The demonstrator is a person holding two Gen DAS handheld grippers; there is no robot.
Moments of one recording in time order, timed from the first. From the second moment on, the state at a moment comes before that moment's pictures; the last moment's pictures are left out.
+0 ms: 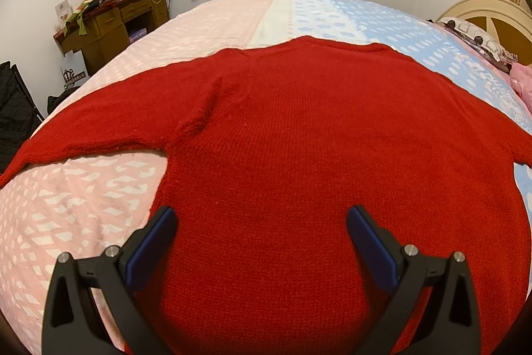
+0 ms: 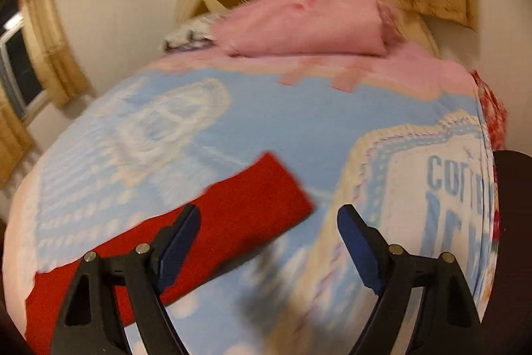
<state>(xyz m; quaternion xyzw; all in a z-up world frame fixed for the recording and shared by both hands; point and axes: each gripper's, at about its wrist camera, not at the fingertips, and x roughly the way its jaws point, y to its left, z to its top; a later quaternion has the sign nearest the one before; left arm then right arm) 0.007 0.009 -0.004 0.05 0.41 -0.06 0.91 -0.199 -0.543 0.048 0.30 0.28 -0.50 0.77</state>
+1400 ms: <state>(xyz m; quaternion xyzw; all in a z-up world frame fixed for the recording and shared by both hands) 0.038 0.195 0.013 -0.07 0.37 0.03 0.93 0.082 -0.113 0.031 0.16 0.37 -0.02 0.91</state>
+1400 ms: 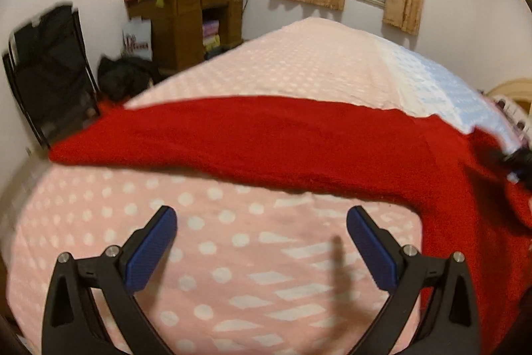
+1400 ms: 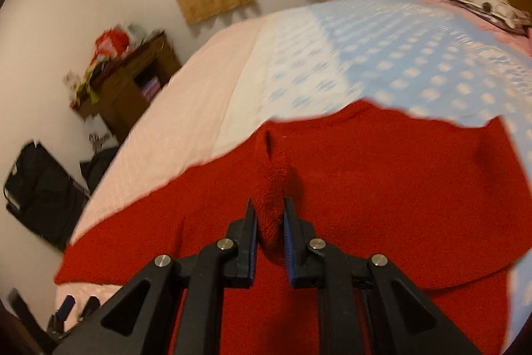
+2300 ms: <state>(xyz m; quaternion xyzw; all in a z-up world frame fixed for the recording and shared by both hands) 0.046 0.179 -0.001 0.00 0.40 0.05 0.92 0.082 -0.071 0.007 0.21 0.35 0.07 0.91</state>
